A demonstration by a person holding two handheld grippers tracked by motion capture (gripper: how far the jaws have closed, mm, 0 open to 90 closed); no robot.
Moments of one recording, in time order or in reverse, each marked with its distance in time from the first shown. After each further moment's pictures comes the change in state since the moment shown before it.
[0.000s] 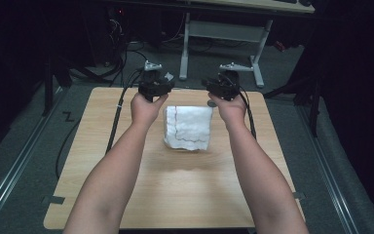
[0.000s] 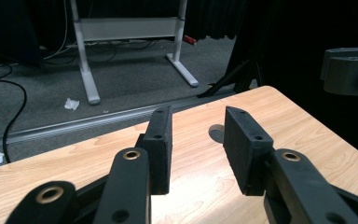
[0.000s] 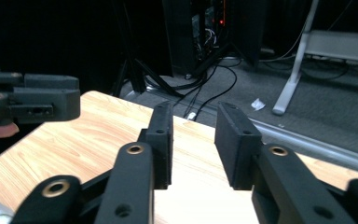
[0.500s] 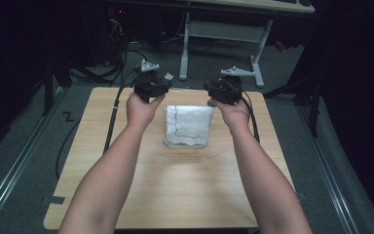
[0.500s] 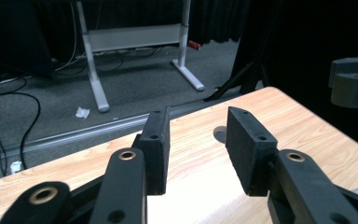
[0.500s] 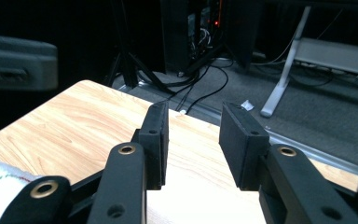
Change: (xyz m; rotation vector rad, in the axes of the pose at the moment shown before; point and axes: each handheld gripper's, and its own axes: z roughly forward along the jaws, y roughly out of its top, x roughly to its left) left arm -0.003 0.004 -0.026 -0.033 0.018 0.042; right arm 0.007 -0.009 -0.017 -0.002 -0.039 -0.066
